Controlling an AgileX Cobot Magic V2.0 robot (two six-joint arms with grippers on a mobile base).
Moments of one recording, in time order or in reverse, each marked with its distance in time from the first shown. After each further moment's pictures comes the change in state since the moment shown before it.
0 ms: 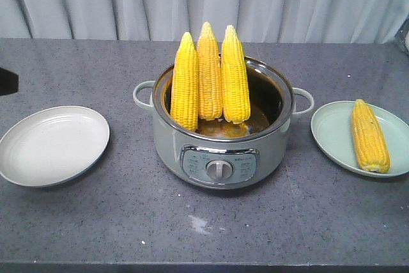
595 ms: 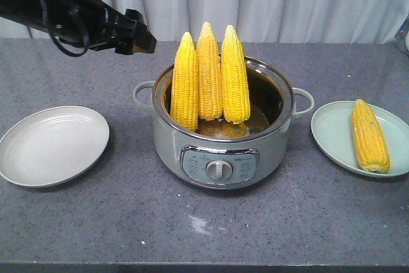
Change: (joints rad) left arm -0.282 0.565 -0.489 -0.063 -0.037 0.070; right arm 0.000 0.000 0.002 0.001 -0.001 0.000
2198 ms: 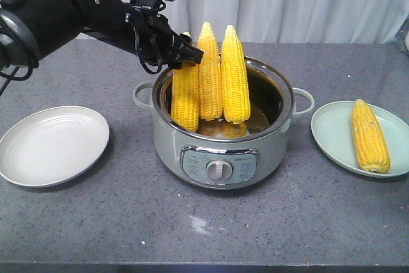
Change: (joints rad) left arm -0.084 0.310 -0.172 -0.007 -0.150 0.090; right arm 0.000 0.000 0.000 0.007 -0.009 0.000
